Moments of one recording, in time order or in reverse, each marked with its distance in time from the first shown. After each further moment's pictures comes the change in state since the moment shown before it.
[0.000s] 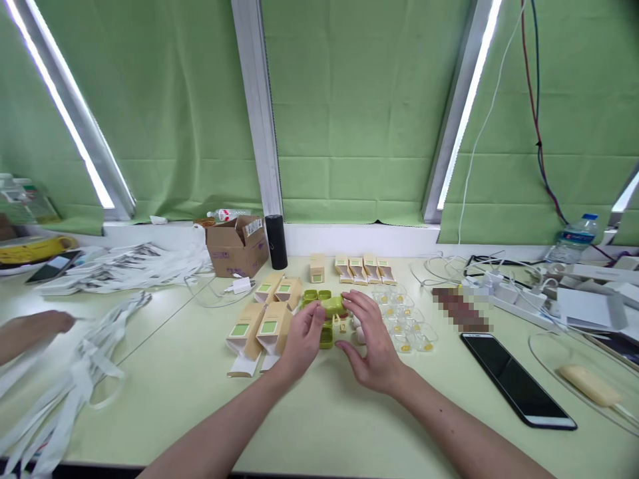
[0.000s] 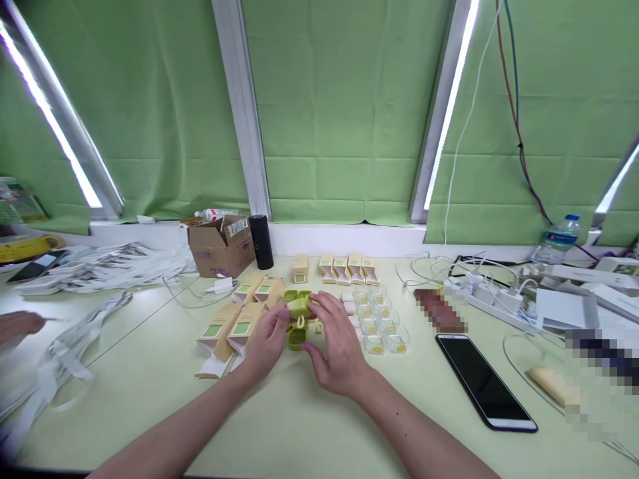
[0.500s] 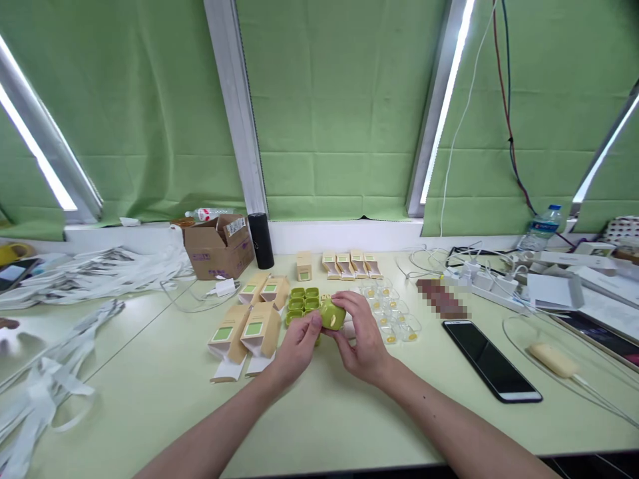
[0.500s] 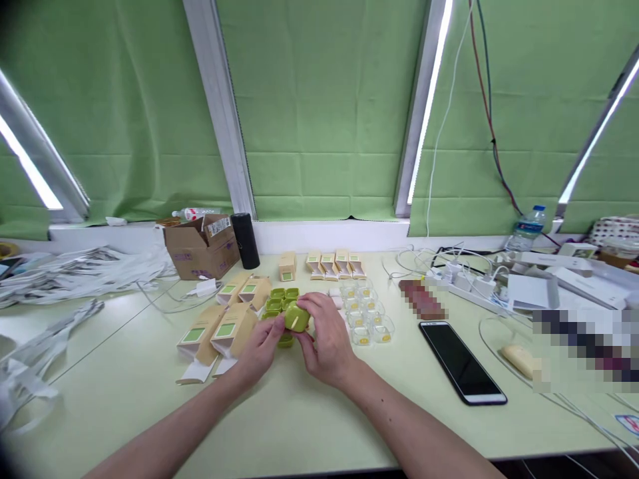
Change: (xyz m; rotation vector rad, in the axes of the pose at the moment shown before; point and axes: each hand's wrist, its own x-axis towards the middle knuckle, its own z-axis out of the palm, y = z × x) left_hand -0.004 0.007 0.008 0.072 -0.205 0.001; right_hand 0.004 0.002 0.001 0.026 0.120 -0.001
